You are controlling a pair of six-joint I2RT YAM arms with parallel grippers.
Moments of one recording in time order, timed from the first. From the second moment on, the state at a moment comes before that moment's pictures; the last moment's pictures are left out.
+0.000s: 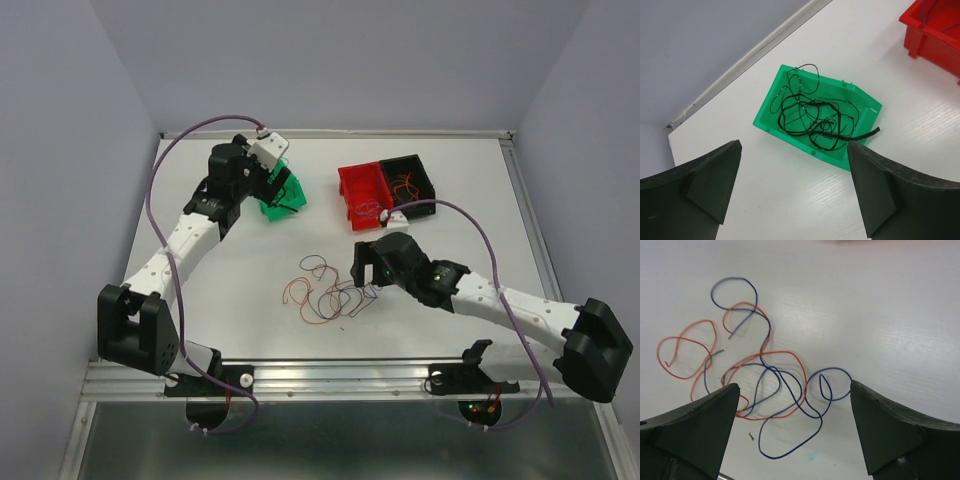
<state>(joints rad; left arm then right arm) -0.29 1.41 1.13 -0.09 0.06 0.43 0.85 1.17 0.76 -0.21 0.31 0.55</state>
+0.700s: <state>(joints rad) -0.47 1.36 1.02 -0.15 0.15 0.44 0.89 1.41 0.64 -0.20 0.31 0.67</state>
